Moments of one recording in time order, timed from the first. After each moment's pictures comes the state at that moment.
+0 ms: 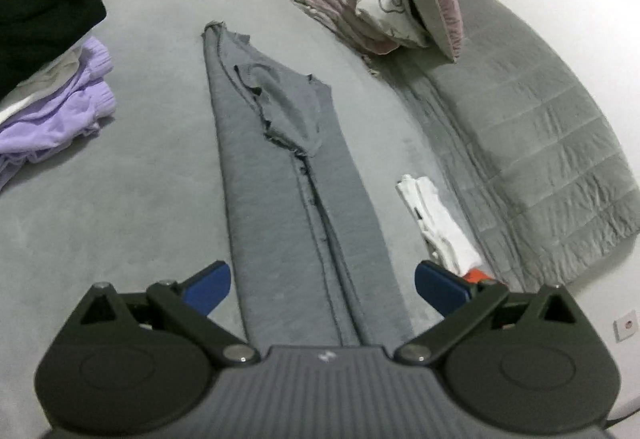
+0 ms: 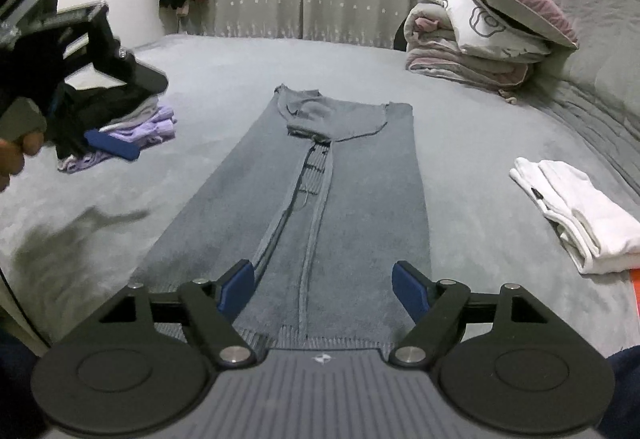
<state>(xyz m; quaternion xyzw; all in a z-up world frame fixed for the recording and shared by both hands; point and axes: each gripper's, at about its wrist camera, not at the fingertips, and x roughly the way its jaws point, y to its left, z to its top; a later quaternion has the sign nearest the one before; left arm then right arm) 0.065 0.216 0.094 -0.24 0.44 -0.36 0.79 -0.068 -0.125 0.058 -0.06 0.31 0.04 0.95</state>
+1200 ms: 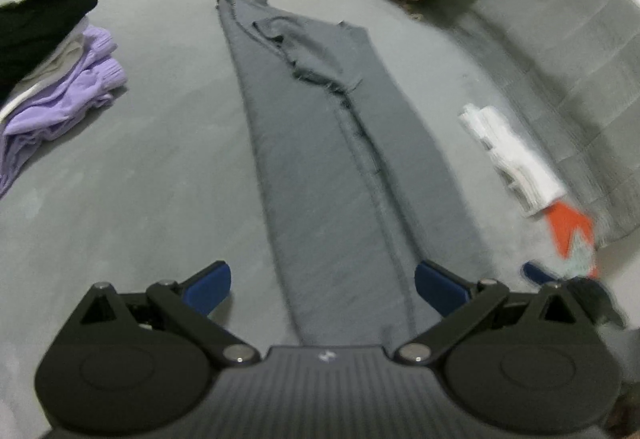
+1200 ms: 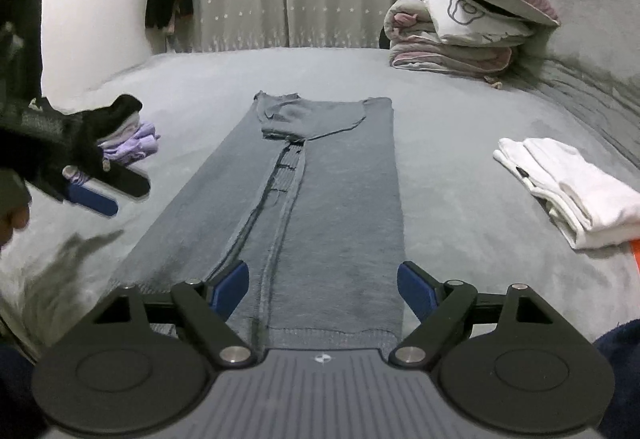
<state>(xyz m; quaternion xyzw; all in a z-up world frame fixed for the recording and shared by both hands) 0.007 0.160 0.072 -0.06 0.48 -0.27 0.83 -0.074 -0.167 0.054 -0.01 0.30 0.04 0.95</state>
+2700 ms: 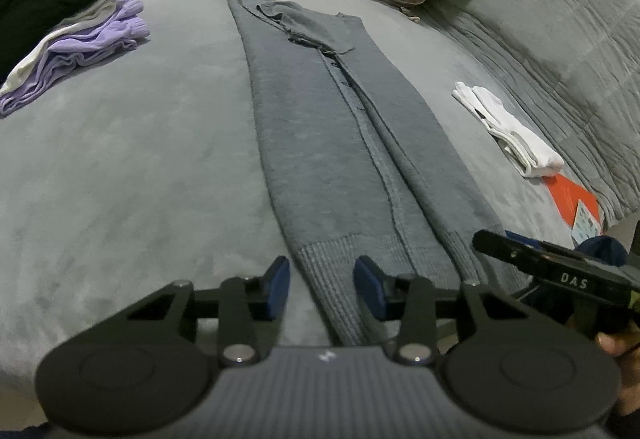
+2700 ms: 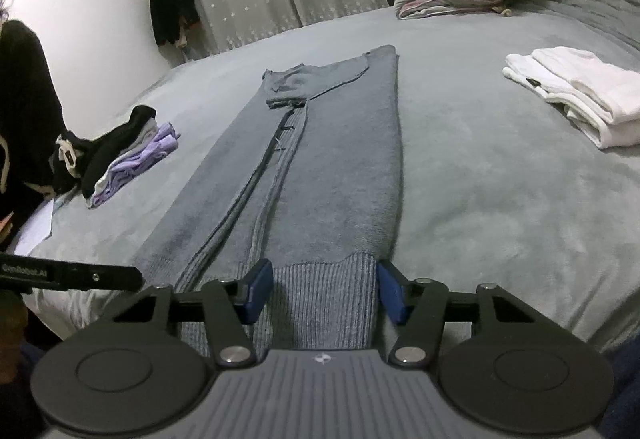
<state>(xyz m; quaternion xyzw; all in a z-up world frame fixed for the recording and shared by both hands) -0.079 0.164 0.050 -0.09 0.45 -0.26 0.85 -0.084 -0.211 0.024 0.11 0.34 0.10 0.93</state>
